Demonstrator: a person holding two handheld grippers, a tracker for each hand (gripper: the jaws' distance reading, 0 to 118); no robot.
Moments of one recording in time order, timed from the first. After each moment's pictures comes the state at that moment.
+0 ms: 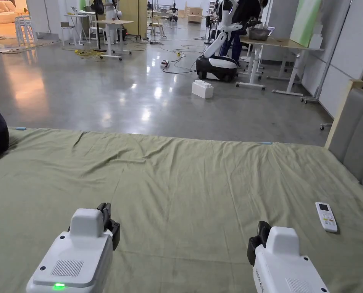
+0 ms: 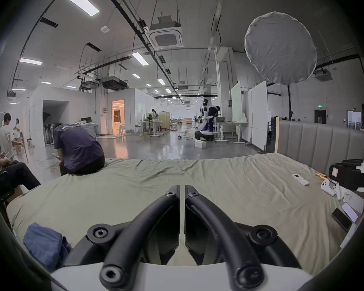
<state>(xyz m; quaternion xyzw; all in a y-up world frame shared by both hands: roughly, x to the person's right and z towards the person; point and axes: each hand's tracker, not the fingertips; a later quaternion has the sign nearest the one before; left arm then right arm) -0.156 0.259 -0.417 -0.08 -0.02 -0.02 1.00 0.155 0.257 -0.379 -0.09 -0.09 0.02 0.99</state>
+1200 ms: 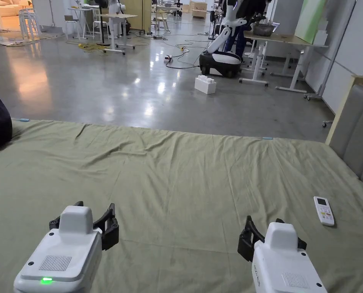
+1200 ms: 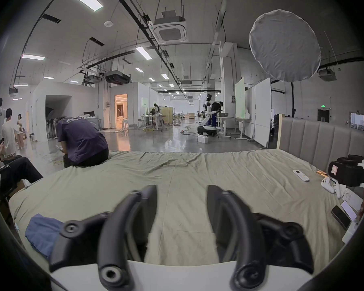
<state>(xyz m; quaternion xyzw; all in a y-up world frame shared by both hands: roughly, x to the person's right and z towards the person) -0.167 0.251 -0.397 -0.09 -0.01 -0.02 1.00 0.159 0.250 -0.366 -0.09 -0.10 0.04 0.99</state>
